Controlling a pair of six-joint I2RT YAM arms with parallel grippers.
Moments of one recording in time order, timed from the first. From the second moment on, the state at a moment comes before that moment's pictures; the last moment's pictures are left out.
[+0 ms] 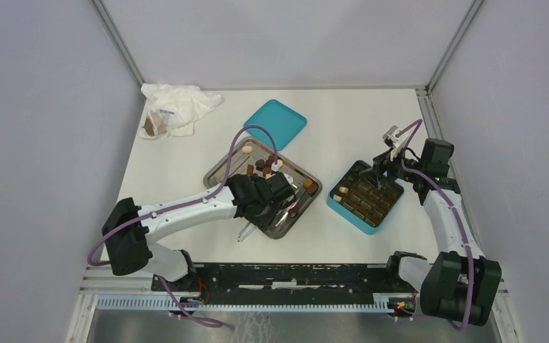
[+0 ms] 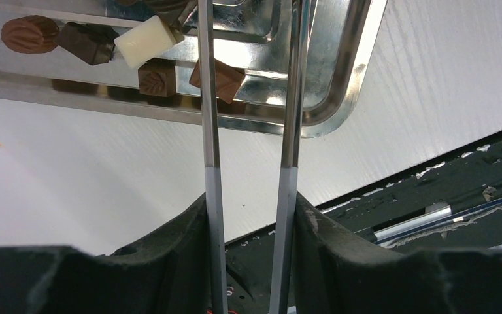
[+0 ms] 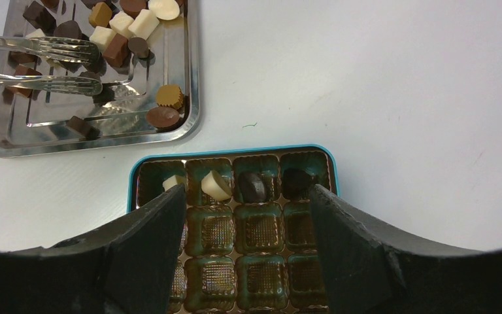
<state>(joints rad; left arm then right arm) -1.07 1.43 1.11 -0.96 -0.25 -0.46 -0.20 1.09 0.71 -0.29 -0.92 -0.51</state>
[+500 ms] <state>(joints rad) -1.06 1.46 1.11 -0.95 -0.23 -0.46 -0.20 1.09 0.71 -0.29 -0.92 -0.51</state>
